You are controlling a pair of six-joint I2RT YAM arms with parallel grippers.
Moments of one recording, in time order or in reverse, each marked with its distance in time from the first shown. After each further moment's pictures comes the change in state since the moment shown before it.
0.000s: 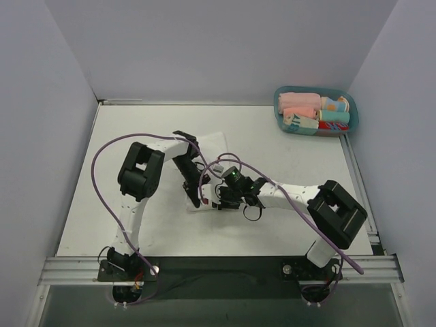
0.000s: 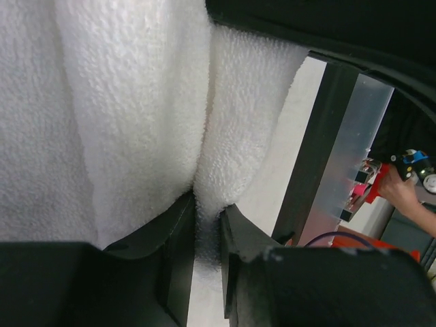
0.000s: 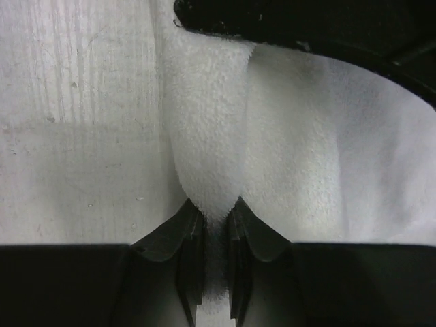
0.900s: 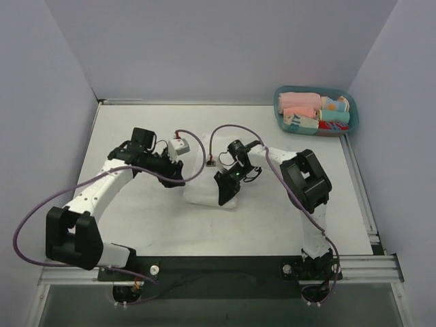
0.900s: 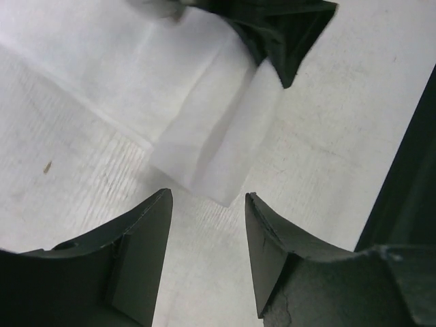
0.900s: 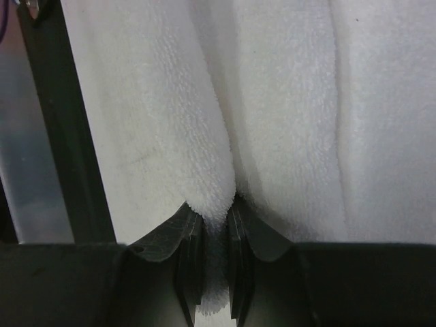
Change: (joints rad) left arm 0.256 -0.843 -0.546 0.651 -0.032 -0.365; right arm -0.271 0.420 0.527 -0.611 -0.613 0.276
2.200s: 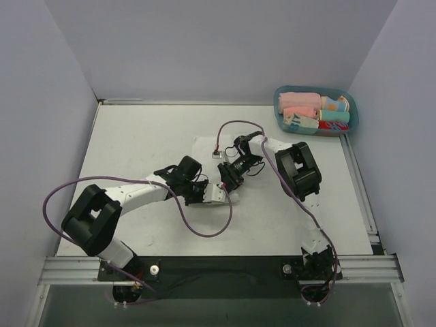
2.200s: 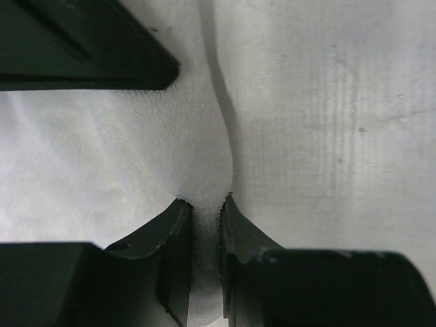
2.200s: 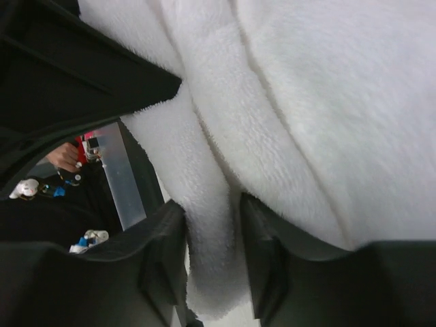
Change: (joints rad) left arm -0.481 0.099 -0.249 0.388 -0.352 0.462; right arm -0.111 0.230 0.247 -0.269 -0.161 0.083
